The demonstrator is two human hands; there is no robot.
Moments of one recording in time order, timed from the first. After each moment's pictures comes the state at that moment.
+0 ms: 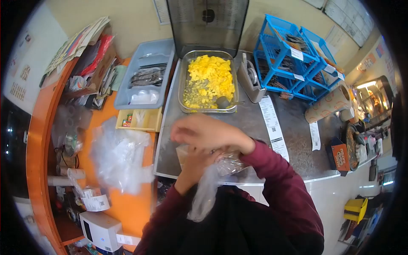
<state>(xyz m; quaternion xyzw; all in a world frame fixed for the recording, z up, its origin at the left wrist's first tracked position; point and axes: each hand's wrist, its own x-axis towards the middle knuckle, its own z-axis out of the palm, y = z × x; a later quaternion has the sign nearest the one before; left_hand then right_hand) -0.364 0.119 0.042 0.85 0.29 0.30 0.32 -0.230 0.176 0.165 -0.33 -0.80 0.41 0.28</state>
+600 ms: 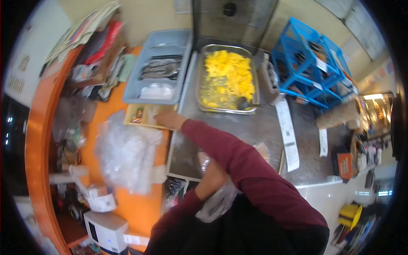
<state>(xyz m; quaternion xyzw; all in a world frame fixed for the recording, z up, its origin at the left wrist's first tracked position) -0.395 0.105 0.051 0.80 0.31 0.35 0.38 -0.405 0.347 -0.051 -0.41 -0.89 0.14 0.11</state>
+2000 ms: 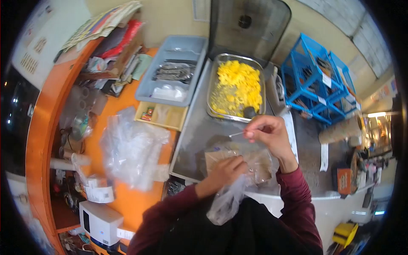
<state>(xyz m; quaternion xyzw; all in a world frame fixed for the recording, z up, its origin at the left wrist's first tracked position) -0.377 0.118 0.069 0.88 0.23 0.36 0.19 -0.189 0.152 0.176 -0.43 -0.53 0.54 0.50</state>
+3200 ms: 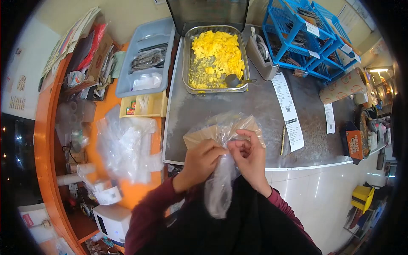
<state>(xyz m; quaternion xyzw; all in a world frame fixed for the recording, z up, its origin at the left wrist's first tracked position) -0.386 0.108 0.099 0.86 0.26 0.33 0.29 -0.234 0.032 0.102 -0.64 -0.34 0.41 0.56</state>
